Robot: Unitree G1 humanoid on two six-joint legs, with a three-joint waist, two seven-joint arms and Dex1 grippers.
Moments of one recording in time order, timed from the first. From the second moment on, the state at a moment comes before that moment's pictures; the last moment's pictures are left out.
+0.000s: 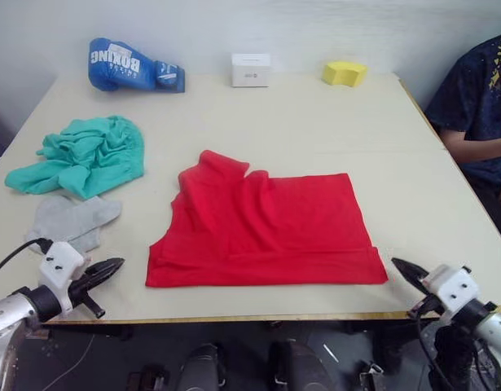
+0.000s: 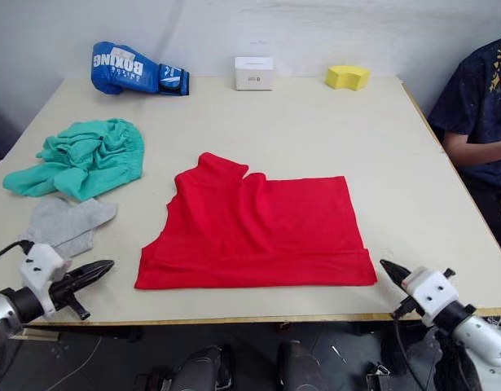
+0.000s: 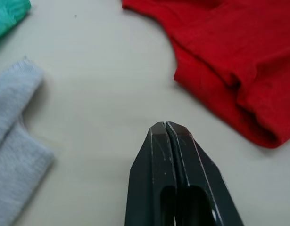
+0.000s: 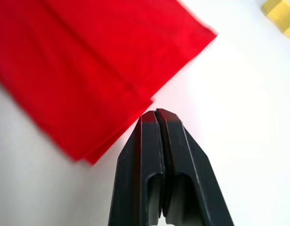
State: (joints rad) left arm 0.27 0.78 0.50 -0.19 -0.39 0.22 -0.84; right arm 0.32 -0.76 -0.33 -0.05 0.26 -0.35 0.76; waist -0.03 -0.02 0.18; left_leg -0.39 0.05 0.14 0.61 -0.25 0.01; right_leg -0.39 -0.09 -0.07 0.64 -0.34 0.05
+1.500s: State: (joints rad) left arm 0.41 0.92 0.28 -0.26 -0.20 -0.02 -0.98; right arm 0.18 -0.99 -0.13 0.06 0.27 -0.32 1.19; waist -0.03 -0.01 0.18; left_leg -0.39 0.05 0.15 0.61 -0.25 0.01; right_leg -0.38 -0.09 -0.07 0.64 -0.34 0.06
